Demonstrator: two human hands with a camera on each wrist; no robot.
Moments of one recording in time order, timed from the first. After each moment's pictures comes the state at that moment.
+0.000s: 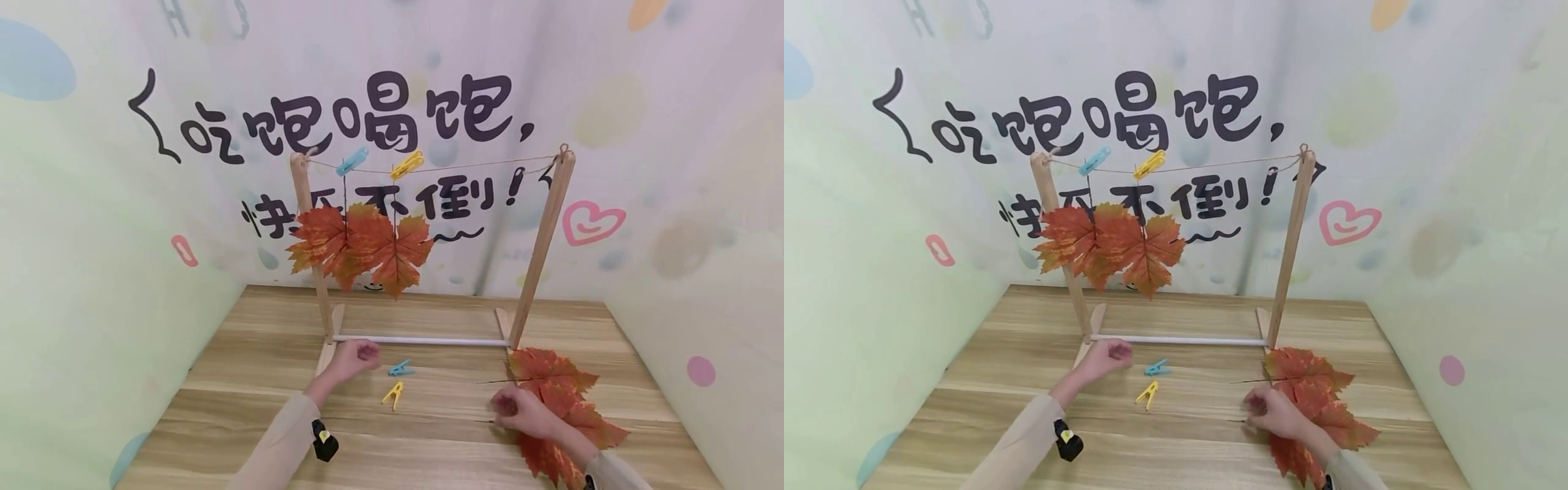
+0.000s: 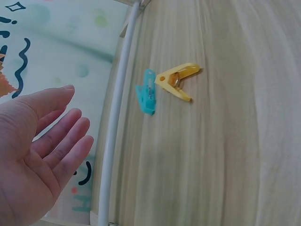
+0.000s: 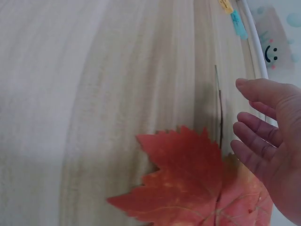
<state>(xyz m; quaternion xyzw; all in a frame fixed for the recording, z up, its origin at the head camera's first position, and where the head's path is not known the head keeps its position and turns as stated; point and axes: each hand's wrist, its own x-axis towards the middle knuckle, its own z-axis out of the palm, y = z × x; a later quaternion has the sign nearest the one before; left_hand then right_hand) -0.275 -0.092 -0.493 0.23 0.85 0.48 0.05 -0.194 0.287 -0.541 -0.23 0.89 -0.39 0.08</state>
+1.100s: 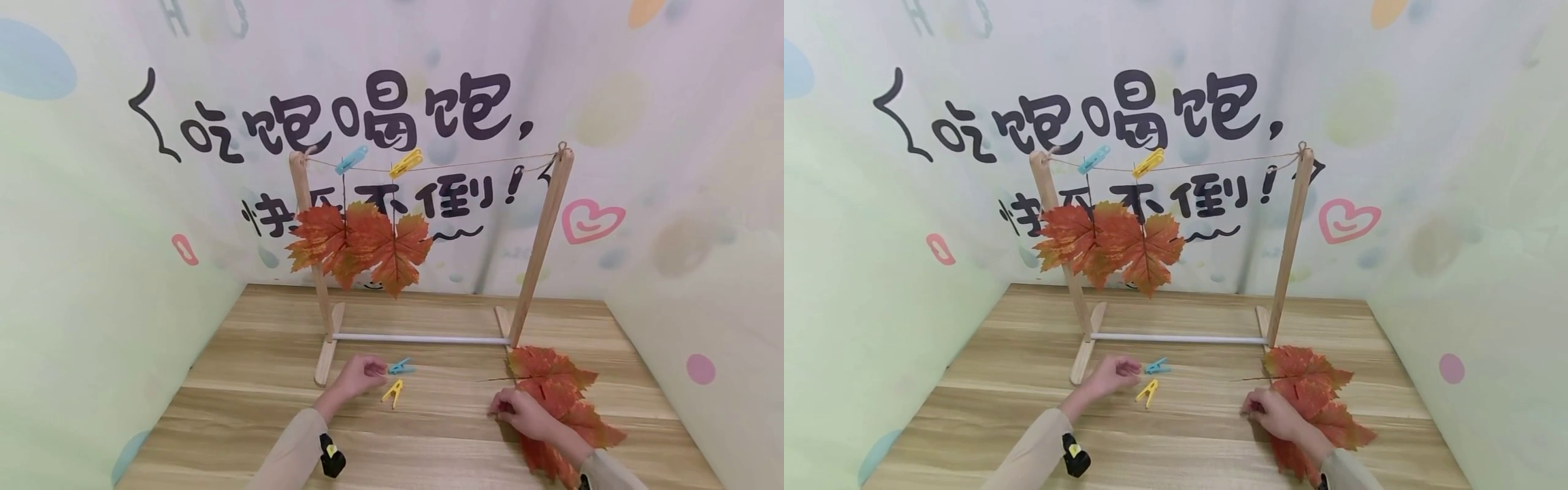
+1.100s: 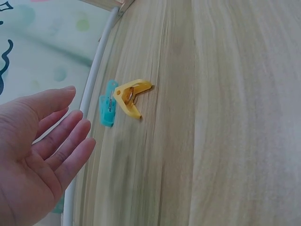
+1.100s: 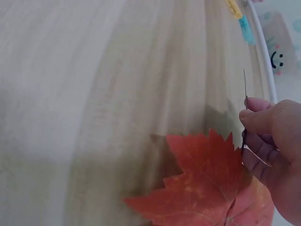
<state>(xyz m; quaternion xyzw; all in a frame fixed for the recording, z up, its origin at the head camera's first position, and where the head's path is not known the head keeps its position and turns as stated) -0.245 -0.078 -0.501 0.24 0.81 0.53 0.07 -0.192 0.284 -0.541 -0.28 0.89 -0.36 0.07</state>
